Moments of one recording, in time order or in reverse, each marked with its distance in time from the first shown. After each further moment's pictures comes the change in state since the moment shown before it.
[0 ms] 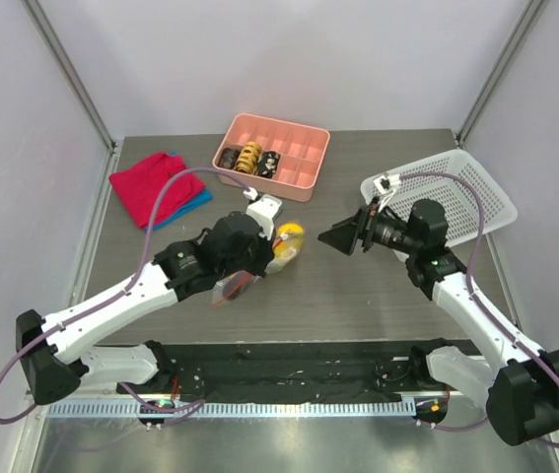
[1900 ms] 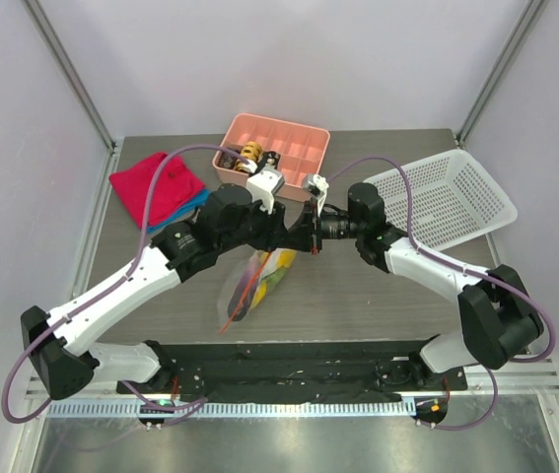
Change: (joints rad) left arm 0.126 0.058 0.131 0.063 0.140 0.096; right arm 0.303 0.438 0.205 0.209 -0.162 -0.300
